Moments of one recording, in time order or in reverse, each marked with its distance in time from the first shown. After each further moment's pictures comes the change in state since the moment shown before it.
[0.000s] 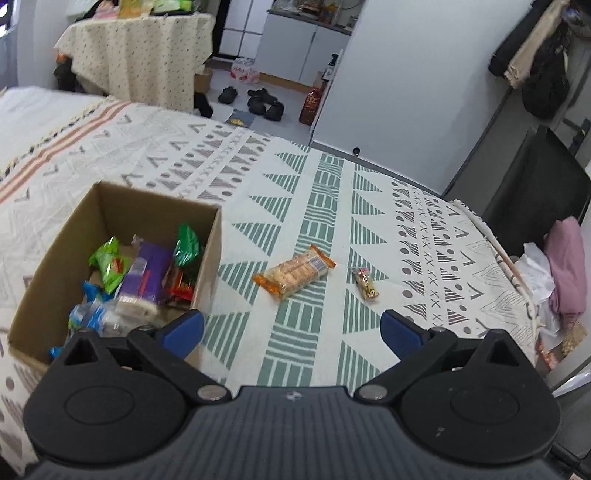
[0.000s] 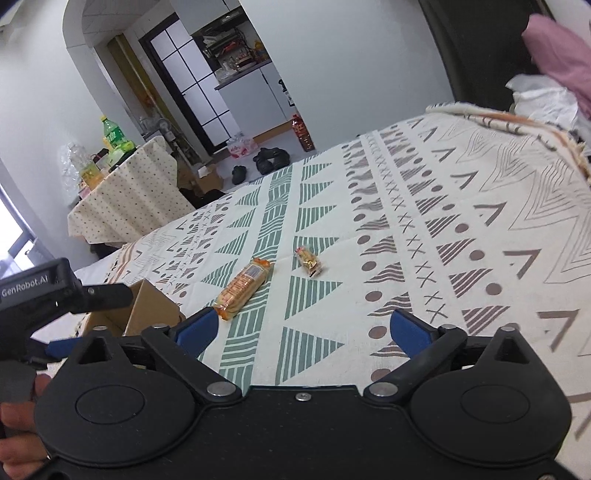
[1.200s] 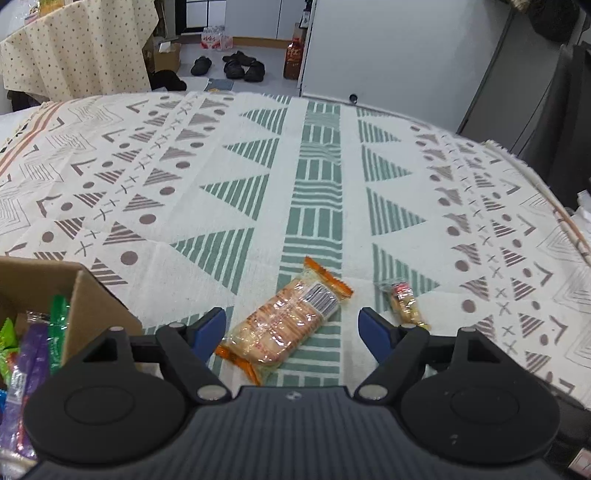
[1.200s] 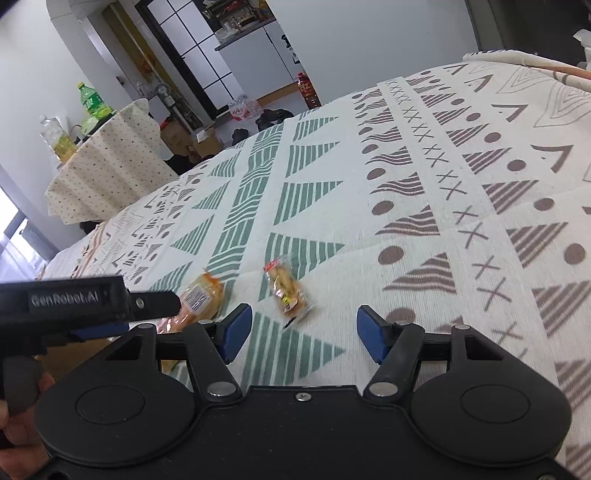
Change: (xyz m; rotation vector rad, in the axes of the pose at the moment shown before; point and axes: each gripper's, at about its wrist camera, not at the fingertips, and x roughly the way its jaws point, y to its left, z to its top) left arm 0.174 -0.030 0.041 0.156 0.154 0.065; right arm 0.154 -0.022 0.031 -0.021 0.119 0.024
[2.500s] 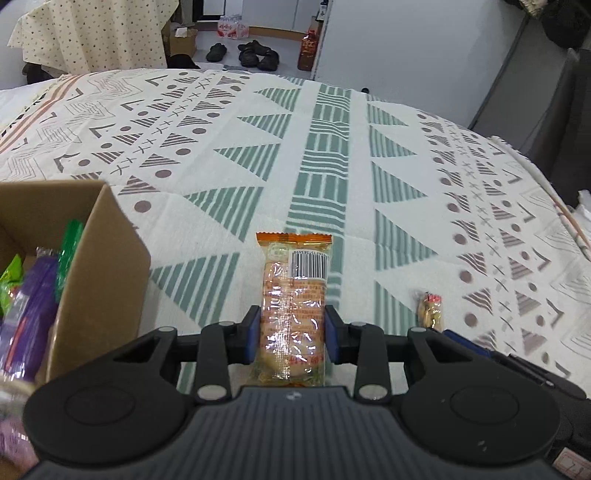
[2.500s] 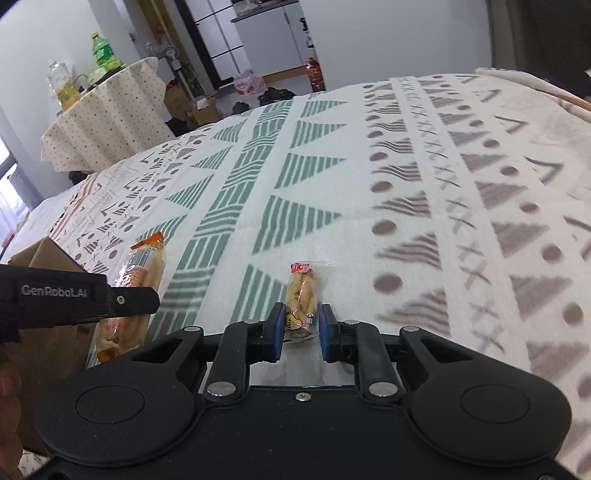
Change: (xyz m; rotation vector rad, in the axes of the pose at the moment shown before) left arm -0.023 0.001 -0.035 -0.061 0.017 -0.002; right arm -0.021 0.017 -0.020 -0.133 0.059 -0.086
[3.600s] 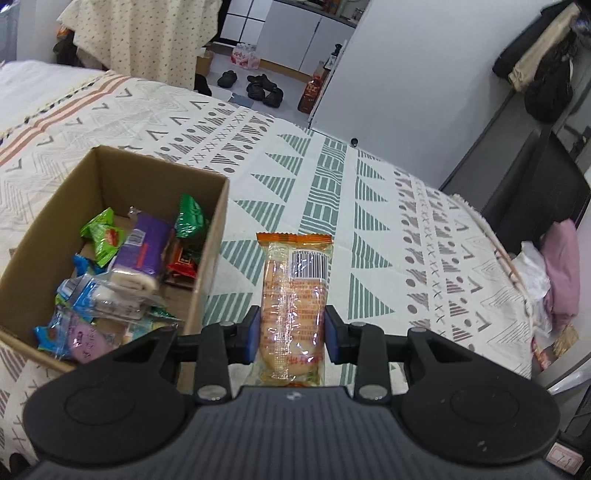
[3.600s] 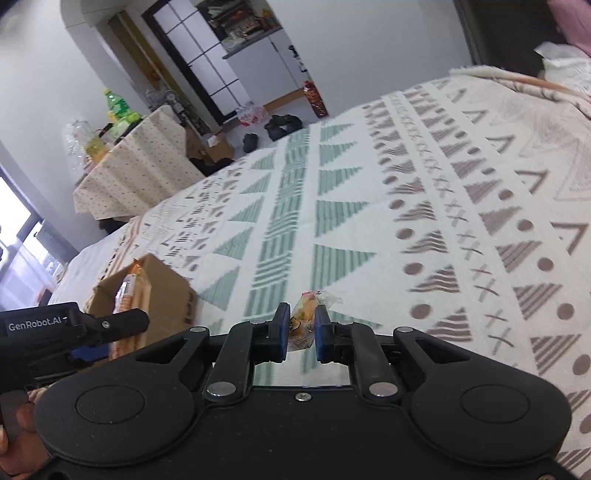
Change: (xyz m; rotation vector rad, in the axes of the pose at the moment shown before) left arm -0.126 0.058 -0.052 -0.165 -0.131 -0.126; right arm -0.095 0.030 -0.027 0.149 -0.076 0.101
